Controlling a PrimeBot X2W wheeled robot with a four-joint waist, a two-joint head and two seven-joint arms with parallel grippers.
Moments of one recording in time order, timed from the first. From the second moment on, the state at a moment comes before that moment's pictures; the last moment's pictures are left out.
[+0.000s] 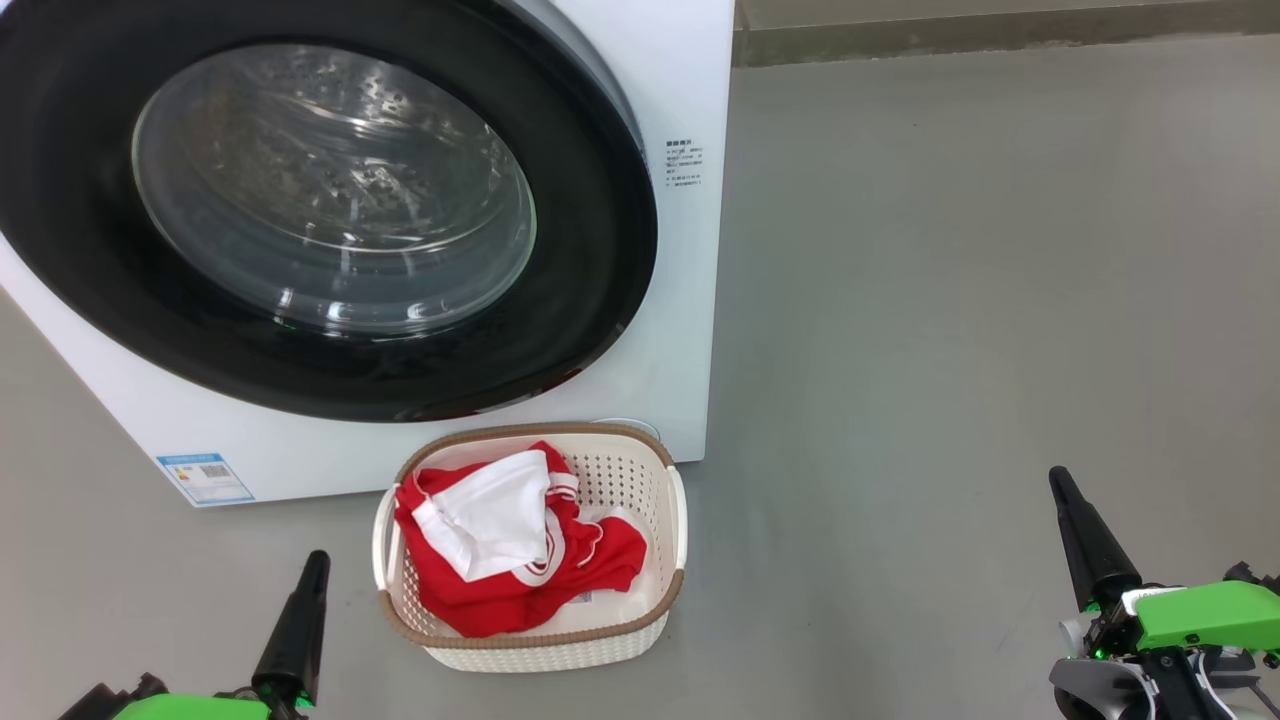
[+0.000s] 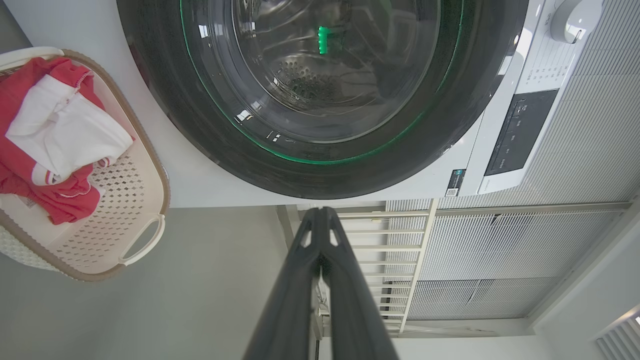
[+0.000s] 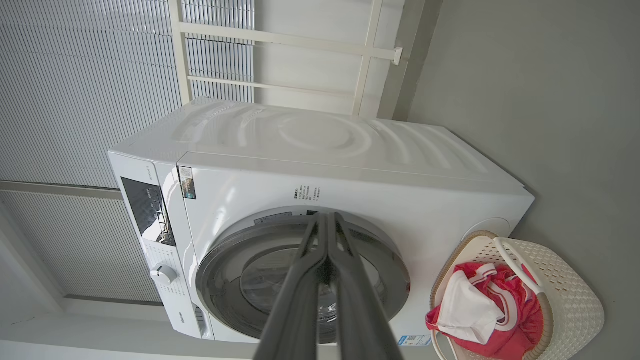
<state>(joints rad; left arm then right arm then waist) -0.07 0.04 0.08 0.27 -1.60 -0.12 0.11 -0.07 -0.04 -0.13 0.27 1.61 0.13 0.11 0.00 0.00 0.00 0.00</state>
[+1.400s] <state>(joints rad) -0.07 0.04 0.08 0.27 -1.60 -0.12 0.11 -0.07 -0.04 -0.13 0.27 1.61 0.13 0.11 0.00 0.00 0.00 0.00</state>
